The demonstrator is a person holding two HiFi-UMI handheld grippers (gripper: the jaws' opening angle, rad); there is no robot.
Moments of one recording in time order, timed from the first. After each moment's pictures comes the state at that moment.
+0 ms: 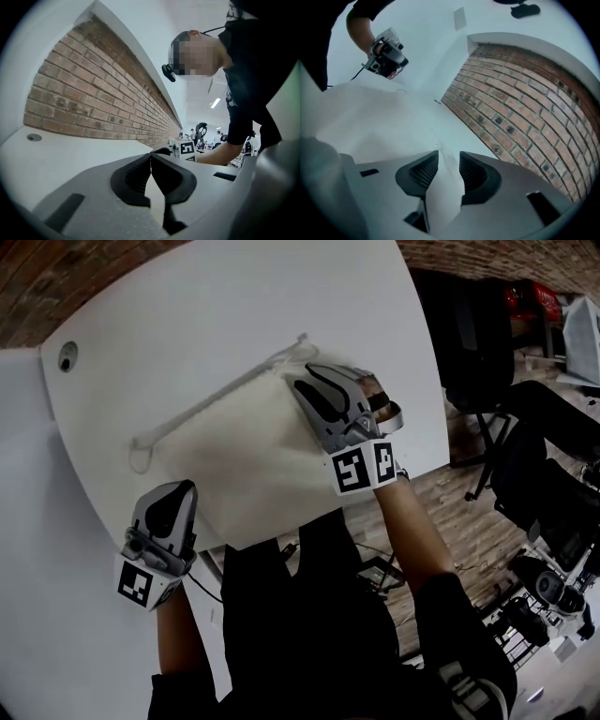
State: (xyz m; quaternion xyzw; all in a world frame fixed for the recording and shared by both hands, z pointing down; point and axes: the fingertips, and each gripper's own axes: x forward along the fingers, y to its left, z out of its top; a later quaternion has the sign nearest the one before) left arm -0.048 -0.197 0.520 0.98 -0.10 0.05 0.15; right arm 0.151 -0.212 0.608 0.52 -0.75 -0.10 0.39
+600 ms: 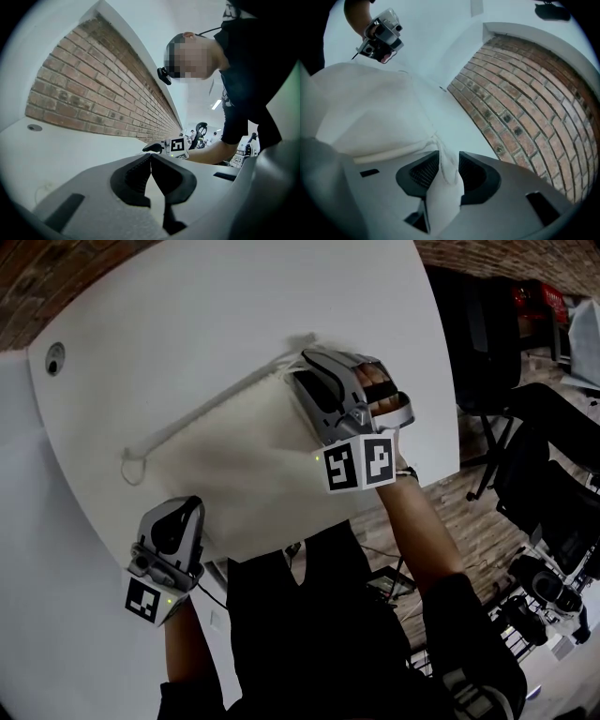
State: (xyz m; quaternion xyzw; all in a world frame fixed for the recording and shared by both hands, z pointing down) left arm -0.049 -0.190 0.545 0.98 -0.10 0.05 0.17; right arm 0.155 -0.241 0.631 0.48 -0.72 -0.12 0.48
